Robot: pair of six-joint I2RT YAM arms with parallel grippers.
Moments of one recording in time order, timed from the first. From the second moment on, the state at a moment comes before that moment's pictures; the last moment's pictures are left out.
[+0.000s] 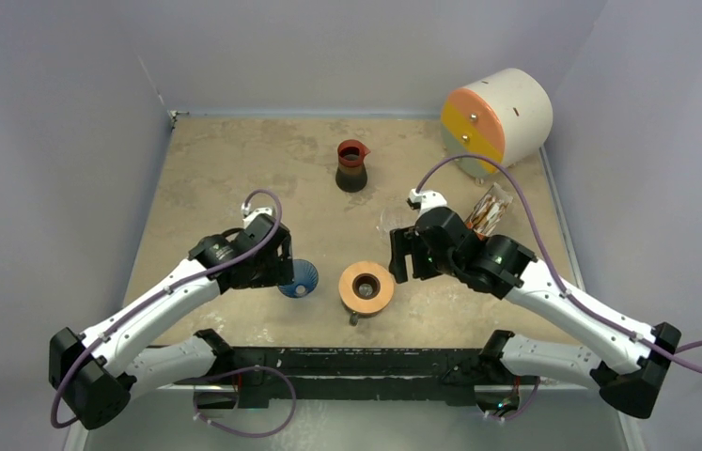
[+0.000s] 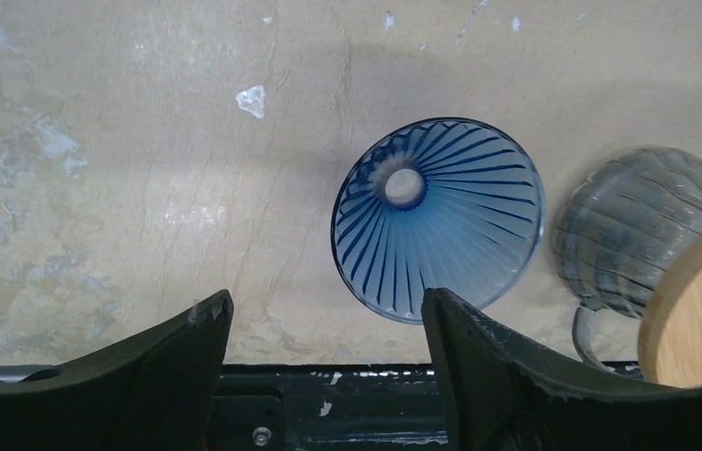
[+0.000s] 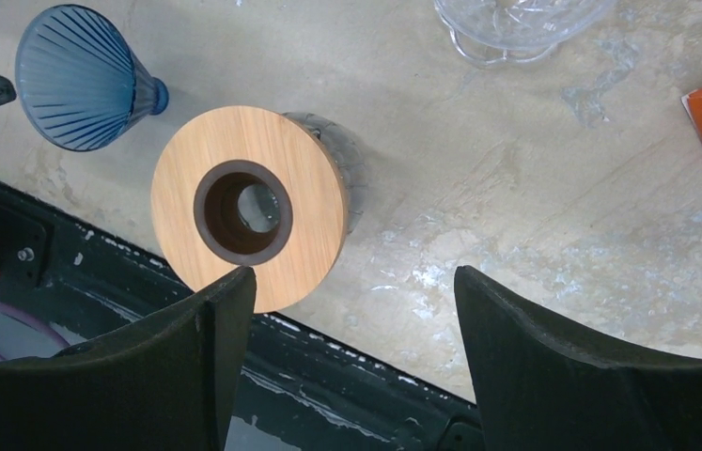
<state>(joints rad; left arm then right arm) -0.70 1.02 0.89 -0.99 -0.28 -0.76 0.90 1.04 1.05 -0.86 0.20 0.55</state>
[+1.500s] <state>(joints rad) -0.57 1.05 0.69 -0.73 -0.04 -0.80 0.90 0.91 0.95 -0.90 0.20 0.56</state>
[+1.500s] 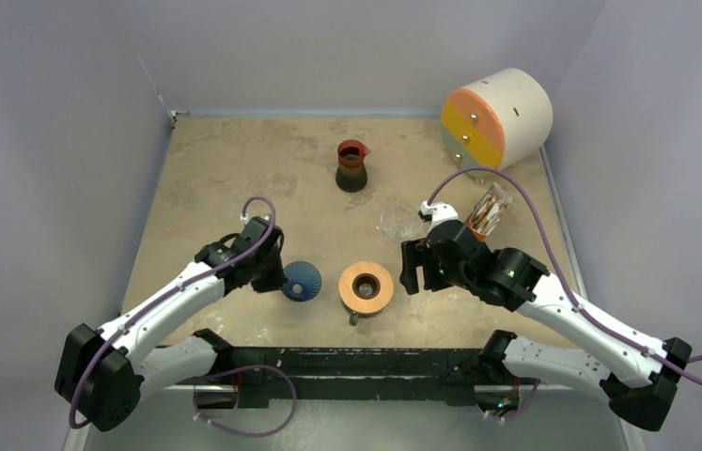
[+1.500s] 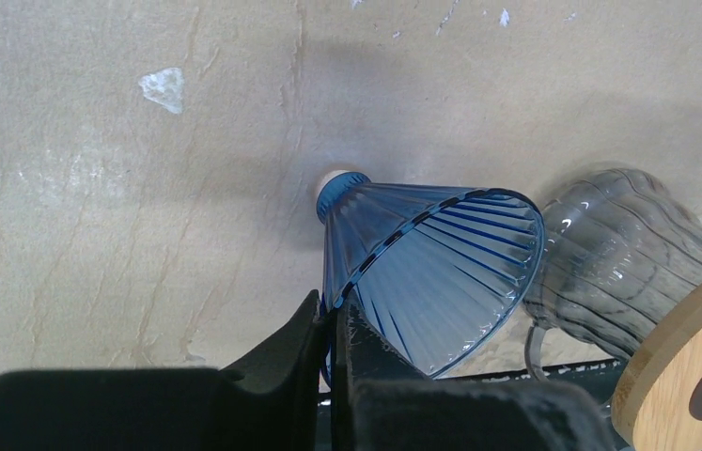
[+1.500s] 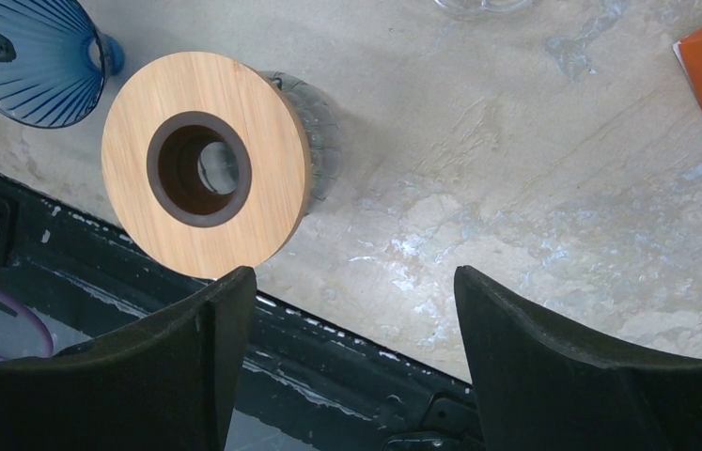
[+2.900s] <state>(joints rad) -0.58 1.06 1.10 -0.93 0.25 -0.72 1.02 1.11 1.20 -0.71 0.07 0.62</state>
